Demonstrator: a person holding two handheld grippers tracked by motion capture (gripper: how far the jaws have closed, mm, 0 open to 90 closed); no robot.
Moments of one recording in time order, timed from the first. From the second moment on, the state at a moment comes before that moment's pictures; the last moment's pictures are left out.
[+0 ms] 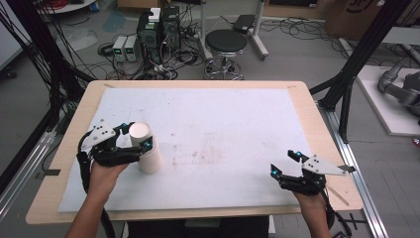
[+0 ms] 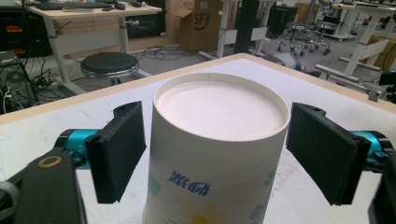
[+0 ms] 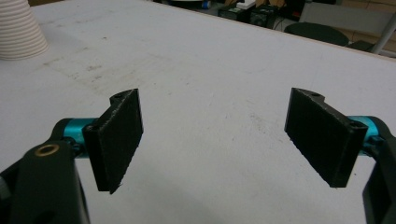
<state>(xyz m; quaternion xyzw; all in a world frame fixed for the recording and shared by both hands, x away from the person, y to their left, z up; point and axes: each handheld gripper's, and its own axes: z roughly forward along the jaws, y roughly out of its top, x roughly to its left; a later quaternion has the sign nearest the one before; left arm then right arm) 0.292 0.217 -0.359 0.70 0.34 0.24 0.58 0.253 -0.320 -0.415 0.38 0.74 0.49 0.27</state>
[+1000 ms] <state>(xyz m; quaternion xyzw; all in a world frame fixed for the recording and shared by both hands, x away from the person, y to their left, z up) 0.293 0.220 -0.359 0.69 0.34 0.24 0.59 0.253 -0.321 -0.415 0.38 0.74 0.48 0.27</state>
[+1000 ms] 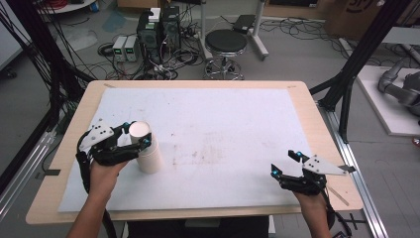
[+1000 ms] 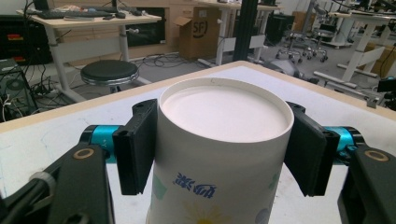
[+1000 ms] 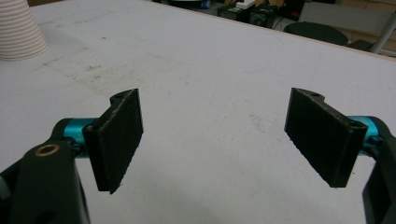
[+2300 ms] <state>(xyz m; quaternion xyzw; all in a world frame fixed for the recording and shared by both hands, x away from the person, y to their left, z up) 0.294 0.201 -0.263 0.66 0.28 0.26 0.65 0.254 -0.321 -0.416 0.38 0.74 0.49 0.26</state>
